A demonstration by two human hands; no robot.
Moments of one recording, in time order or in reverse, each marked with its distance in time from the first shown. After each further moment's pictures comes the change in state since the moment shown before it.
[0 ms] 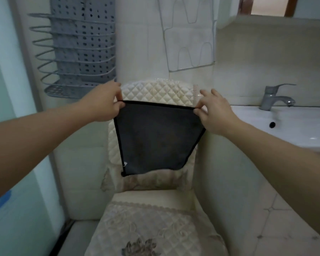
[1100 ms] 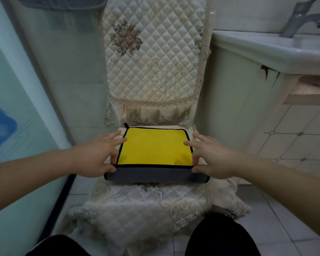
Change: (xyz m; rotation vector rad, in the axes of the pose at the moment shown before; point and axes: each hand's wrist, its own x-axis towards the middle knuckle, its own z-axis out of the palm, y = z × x) left_hand -0.269 0.003 0.127 -0.074 -0.843 0.219; right_hand -0.248 -0.028 0.103 0.033 -0.921 -0.192
